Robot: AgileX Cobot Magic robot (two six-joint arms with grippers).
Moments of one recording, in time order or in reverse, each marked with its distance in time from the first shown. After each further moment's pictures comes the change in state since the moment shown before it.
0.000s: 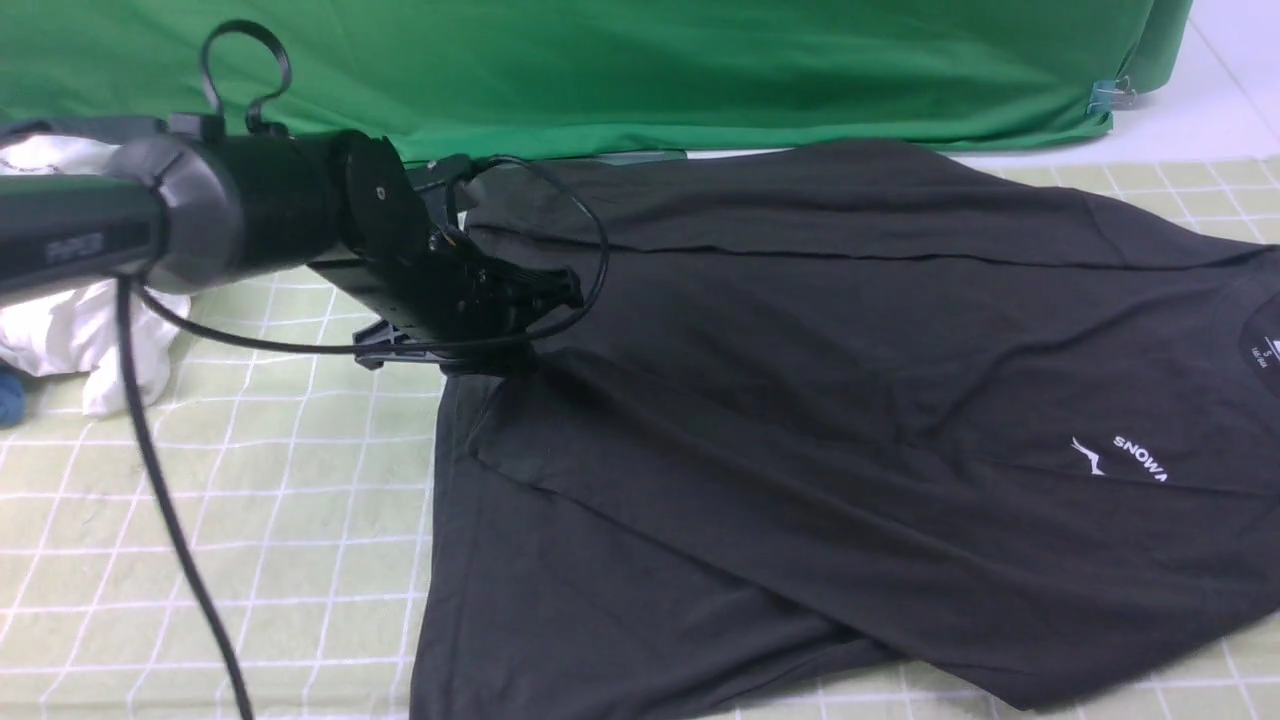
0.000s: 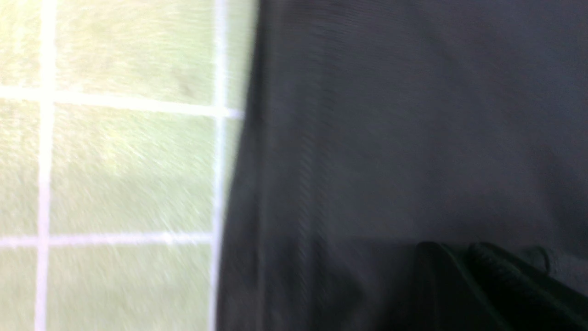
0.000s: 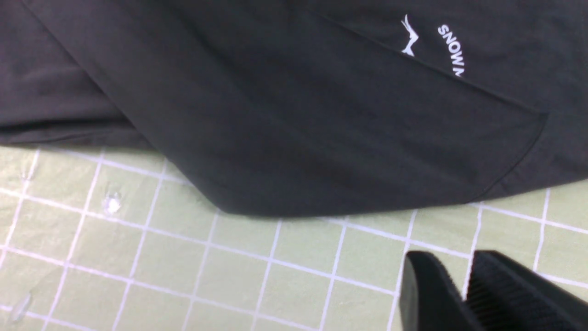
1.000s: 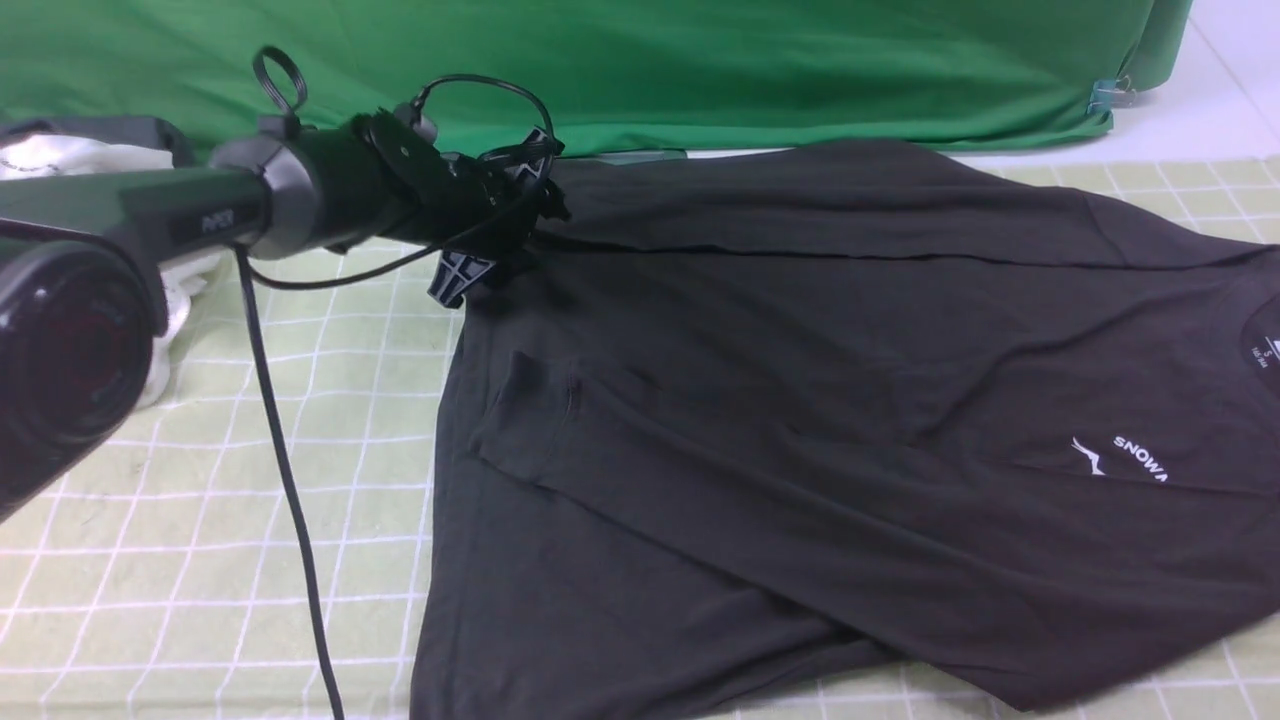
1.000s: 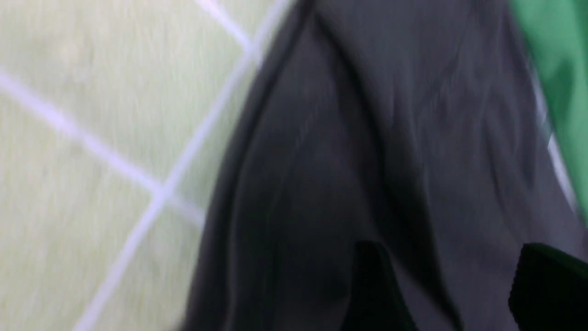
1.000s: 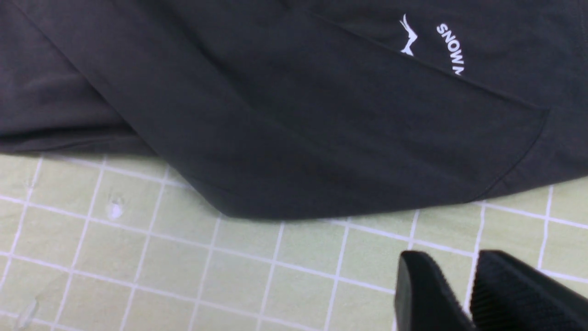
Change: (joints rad) right arm 0.000 0.000 0.000 0.000 -0.001 0.024; left arm 0.066 0.304 -0.316 -0.419 -0.304 -0.164
